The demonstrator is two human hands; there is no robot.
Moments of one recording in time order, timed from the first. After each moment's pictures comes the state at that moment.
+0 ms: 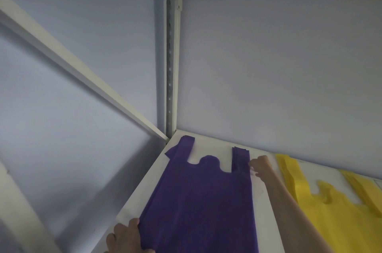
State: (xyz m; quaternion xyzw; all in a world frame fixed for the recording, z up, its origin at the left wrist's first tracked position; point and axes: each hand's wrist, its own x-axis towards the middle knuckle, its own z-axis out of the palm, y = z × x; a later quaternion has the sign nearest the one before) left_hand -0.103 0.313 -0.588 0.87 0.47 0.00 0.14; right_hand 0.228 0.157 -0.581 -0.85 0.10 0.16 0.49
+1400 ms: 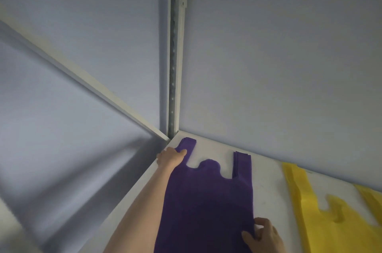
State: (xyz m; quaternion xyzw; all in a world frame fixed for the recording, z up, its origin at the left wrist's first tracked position) left_hand 0.101 0.382 -0.572 0.83 0.44 -0.01 0.34; right_hand 0.080 0.106 -0.590 -0.94 -0.06 0.20 0.27
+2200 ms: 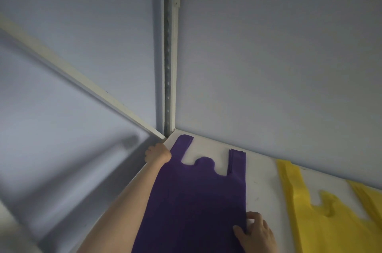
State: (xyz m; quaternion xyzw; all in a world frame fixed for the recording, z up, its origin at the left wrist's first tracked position) left_hand 0.091 0.398 -0.569 0.84 0.48 -0.01 0.27; right_hand 0.070 0.104 -0.588 -0.94 -0.08 0.16 0.28
